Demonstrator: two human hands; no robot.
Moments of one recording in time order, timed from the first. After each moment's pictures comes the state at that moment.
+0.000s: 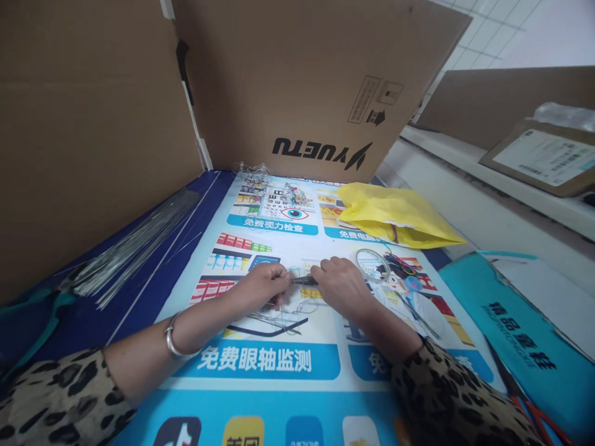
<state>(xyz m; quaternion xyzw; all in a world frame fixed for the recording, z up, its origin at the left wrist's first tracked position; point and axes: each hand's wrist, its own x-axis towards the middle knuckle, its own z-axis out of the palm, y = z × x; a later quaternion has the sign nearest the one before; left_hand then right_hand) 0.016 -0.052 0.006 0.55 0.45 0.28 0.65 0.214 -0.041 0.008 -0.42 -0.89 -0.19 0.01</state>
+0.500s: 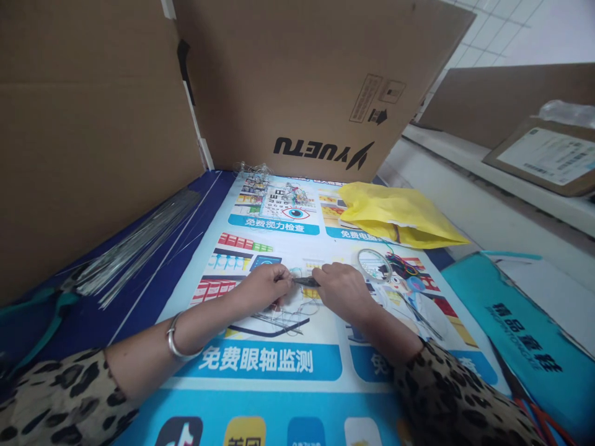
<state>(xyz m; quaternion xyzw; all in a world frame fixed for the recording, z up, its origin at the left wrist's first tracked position) 0.015 -0.050 0.000 0.59 0.48 0.25 0.60 0.210 -0.048 0.009 -0.47 -0.87 -0.13 -0.01</state>
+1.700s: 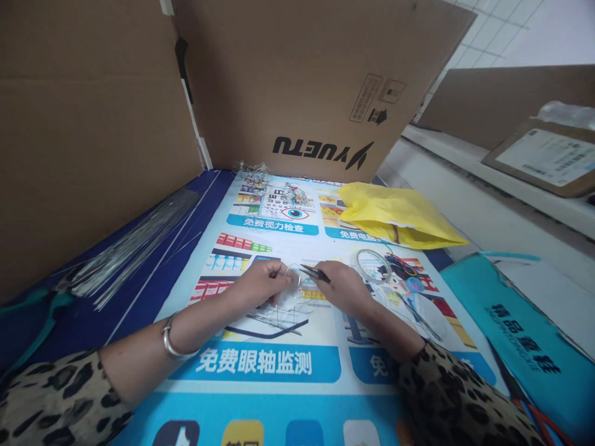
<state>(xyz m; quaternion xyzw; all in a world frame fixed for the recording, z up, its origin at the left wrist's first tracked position) 0.013 -0.051 0.015 0.58 0.50 0.27 0.59 0.215 -0.037 0.009 -0.55 -0.83 0.06 0.07</state>
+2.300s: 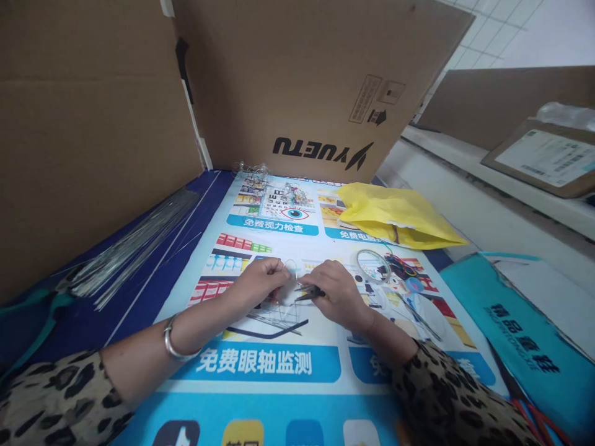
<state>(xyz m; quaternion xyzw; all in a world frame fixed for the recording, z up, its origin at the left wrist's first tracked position) 0.014 -0.053 0.019 0.55 0.49 0.31 0.60 0.210 -0.049 0.003 -0.34 -0.89 0.03 0.29</state>
